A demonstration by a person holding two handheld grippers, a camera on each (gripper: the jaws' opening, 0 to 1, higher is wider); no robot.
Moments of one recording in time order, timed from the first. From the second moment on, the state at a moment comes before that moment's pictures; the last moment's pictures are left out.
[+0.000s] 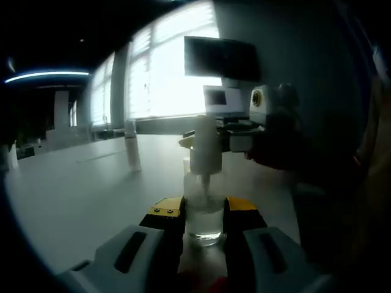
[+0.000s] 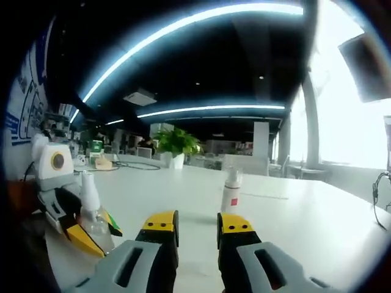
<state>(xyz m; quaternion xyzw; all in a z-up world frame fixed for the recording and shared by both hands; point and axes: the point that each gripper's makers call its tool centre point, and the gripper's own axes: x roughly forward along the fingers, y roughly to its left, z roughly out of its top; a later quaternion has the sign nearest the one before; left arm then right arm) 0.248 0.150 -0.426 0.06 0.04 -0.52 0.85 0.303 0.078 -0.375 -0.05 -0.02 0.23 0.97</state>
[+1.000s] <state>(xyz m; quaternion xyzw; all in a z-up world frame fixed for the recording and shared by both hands) 0.247 0.150 -0.425 0.06 0.04 -0.52 0.85 0.281 0.102 -0.363 -0.06 -0.04 0.28 0.96</state>
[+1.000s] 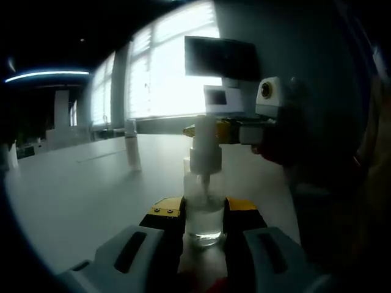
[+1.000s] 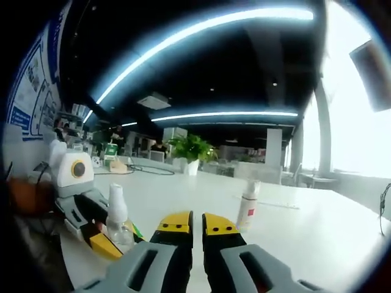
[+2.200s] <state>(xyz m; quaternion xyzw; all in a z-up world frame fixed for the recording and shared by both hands) 0.250 0.151 -0.426 0.06 0.04 -0.51 0.85 0.257 0.098 -0.401 -0.08 0.01 0.33 0.94</state>
